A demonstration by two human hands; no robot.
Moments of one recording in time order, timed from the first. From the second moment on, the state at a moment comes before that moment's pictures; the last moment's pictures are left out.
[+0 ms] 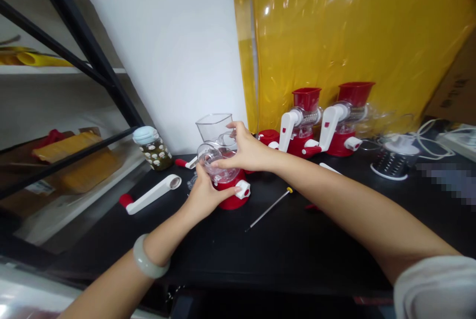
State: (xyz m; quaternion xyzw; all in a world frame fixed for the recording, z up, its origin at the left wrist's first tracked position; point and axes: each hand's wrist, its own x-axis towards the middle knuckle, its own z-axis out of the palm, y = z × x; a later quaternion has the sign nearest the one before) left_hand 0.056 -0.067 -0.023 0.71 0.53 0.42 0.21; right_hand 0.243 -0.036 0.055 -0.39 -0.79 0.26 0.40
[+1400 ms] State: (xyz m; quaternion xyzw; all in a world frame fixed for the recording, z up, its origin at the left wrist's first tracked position) left_hand 0.009 -0.039 -0.029 0.71 0.33 0.39 0.49; right_hand 0.254 -0.011 0.061 -0.29 -0.85 0.33 0.29
